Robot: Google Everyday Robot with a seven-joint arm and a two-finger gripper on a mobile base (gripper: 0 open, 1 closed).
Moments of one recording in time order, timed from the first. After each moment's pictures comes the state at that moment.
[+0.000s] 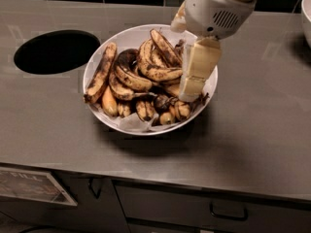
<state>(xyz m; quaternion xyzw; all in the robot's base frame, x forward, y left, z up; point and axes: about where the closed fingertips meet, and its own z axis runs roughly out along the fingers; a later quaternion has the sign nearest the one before) 0.475 -0.044 0.992 -0.72 0.66 0.03 0.20</state>
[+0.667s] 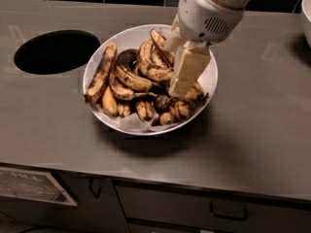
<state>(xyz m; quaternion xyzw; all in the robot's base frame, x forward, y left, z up) 0.478 -0.037 0.978 -0.72 0.67 0.05 0.18</state>
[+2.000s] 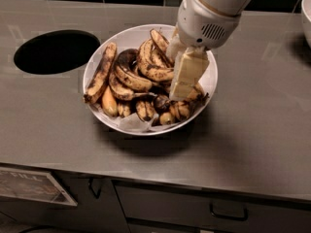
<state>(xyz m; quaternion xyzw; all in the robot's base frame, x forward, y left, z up) 0.483 -0.040 0.964 -0.71 0.68 0.05 0.17</state>
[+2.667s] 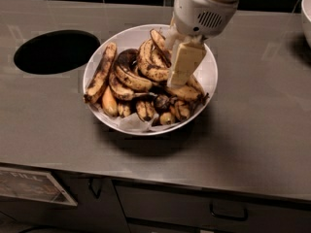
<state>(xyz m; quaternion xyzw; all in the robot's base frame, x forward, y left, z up) 0.492 -0.038 0.979 -0.71 0.68 0.03 0.17</state>
